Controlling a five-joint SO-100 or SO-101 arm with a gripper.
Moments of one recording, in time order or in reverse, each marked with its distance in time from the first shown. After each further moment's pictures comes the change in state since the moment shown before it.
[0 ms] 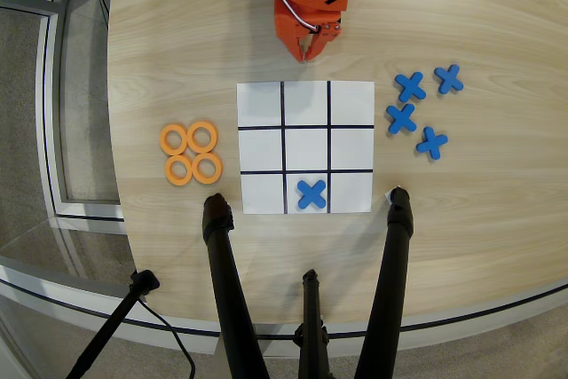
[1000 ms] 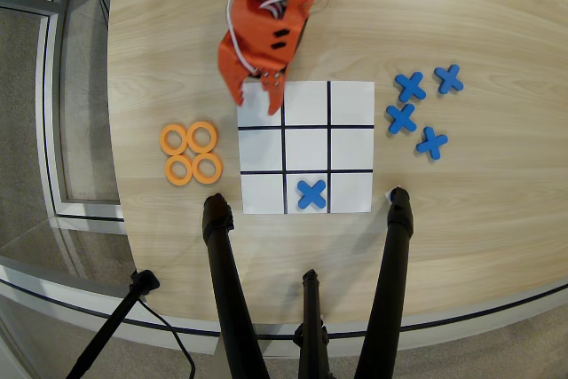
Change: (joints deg) arm 21.6 -56.8 -20.4 -51.9 -3.1
